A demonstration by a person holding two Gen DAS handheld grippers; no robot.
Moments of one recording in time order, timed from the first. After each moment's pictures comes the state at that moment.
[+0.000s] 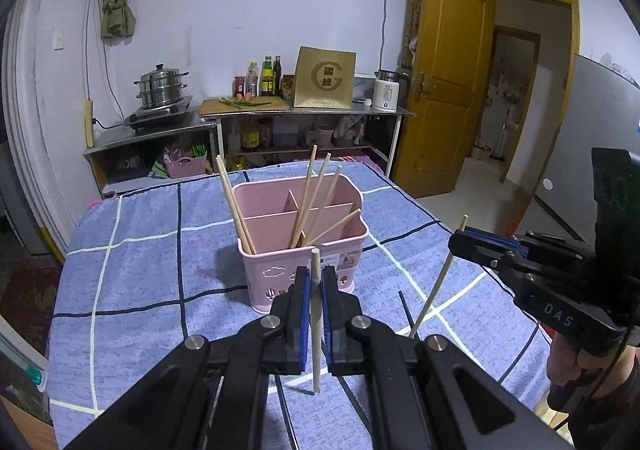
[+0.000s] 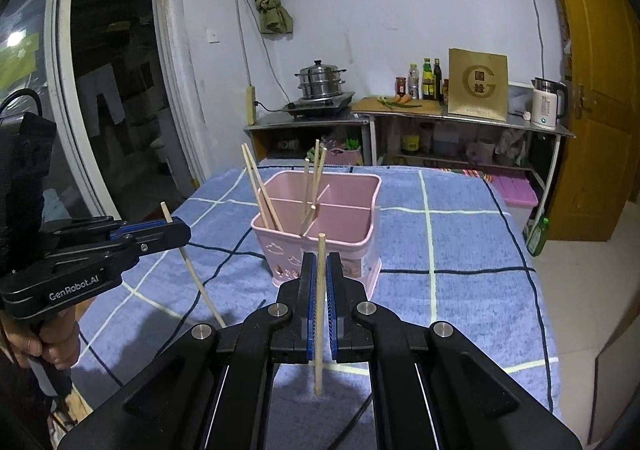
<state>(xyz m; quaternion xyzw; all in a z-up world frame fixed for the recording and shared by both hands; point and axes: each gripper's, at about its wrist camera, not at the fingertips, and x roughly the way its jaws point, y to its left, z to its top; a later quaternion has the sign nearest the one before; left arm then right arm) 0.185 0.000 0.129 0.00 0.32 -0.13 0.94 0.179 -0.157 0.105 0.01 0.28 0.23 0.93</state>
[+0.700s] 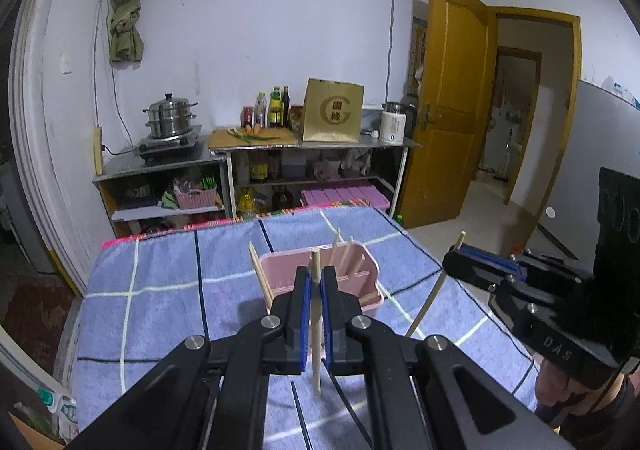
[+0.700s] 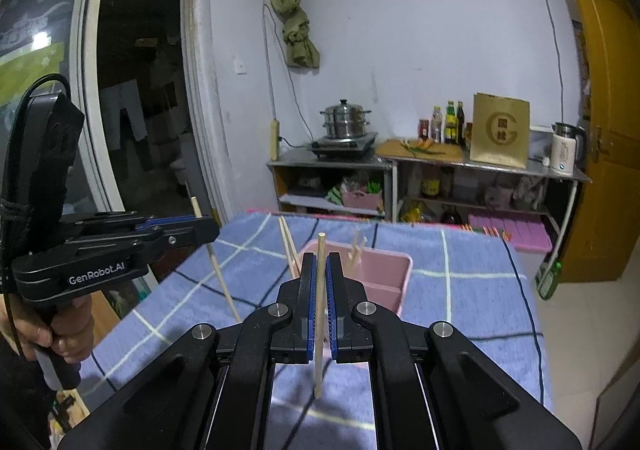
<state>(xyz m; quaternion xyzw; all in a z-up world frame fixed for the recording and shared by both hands) 0.212 0.023 0.201 0.00 0.28 -0.12 0.95 0.195 -0.129 0.161 0.01 0.21 0.27 0.94</state>
